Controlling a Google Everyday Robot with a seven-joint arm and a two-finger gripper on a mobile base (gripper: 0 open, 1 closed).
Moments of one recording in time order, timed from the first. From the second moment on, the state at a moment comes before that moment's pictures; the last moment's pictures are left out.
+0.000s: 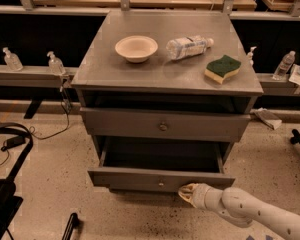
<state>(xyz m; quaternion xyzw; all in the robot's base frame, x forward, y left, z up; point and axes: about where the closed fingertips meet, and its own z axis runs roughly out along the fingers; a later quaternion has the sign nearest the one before) 0.548 -0.157 0.338 -0.56 0.71 0.06 0.42</state>
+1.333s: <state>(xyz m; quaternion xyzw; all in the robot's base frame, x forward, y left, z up) 0.589 -0.165 0.347 -0.53 0.71 0.06 0.46</state>
